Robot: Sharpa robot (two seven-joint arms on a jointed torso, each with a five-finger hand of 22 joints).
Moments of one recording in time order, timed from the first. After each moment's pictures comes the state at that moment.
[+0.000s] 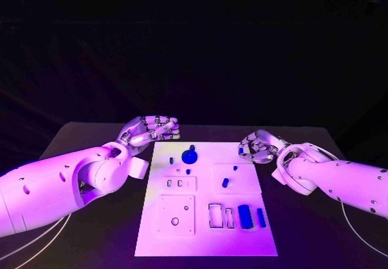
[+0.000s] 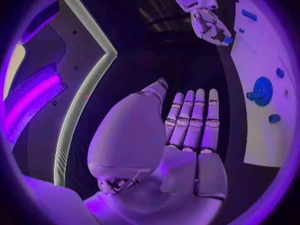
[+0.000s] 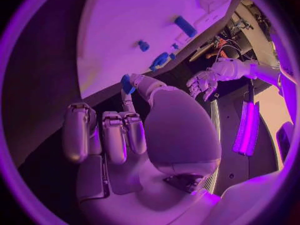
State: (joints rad) left arm 1.16 -0.89 0.00 1.54 -0.09 -0.20 0.43; left_hand 1.51 -0.12 0.27 0.28 0.10 0.83 0.21 0.25 0.15 0.97 0.20 0.09 0.07 0.86 0.17 0.24 0.22 0.17 0.77 0.29 0.25 0.08; right arm 1.23 -0.81 -0.17 1.37 -1.08 -0.47 0.00; right_hand 1.35 -0.16 0.49 0.08 0.25 1.02 0.12 0.20 0.44 1.47 0.05 1.54 1.31 1.46 -0.02 1.56 1.31 0.06 1.44 0.09 1.37 1.31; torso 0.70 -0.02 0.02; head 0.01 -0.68
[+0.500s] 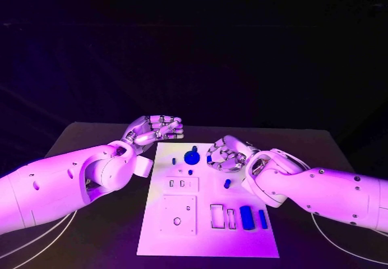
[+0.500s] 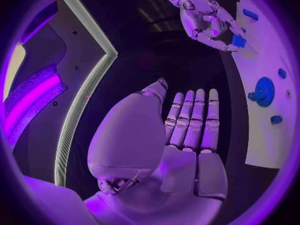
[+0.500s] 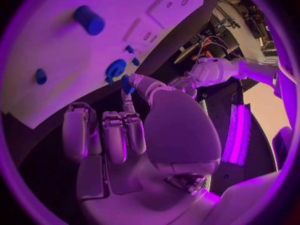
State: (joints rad) left arm 1.16 -0.87 0.00 1.52 -0.09 -0.20 0.43; left_hand 1.51 -0.12 0.27 0.28 0.10 0.83 0.21 0.25 0.15 0.97 0.20 0.09 0.07 0.86 0.17 0.23 0.22 0.17 0.77 0.29 0.25 0.08; right arm 1.23 -0.68 -0.17 1.57 -1.16 -0.52 -0.19; right_hand 1.35 -0.15 0.50 0.08 0.25 1.02 0.12 0.20 0.44 1.47 0.05 1.54 1.31 1.46 -0.02 1.56 1.31 0.06 1.43 0.08 1.36 1.31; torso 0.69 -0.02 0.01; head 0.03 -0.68
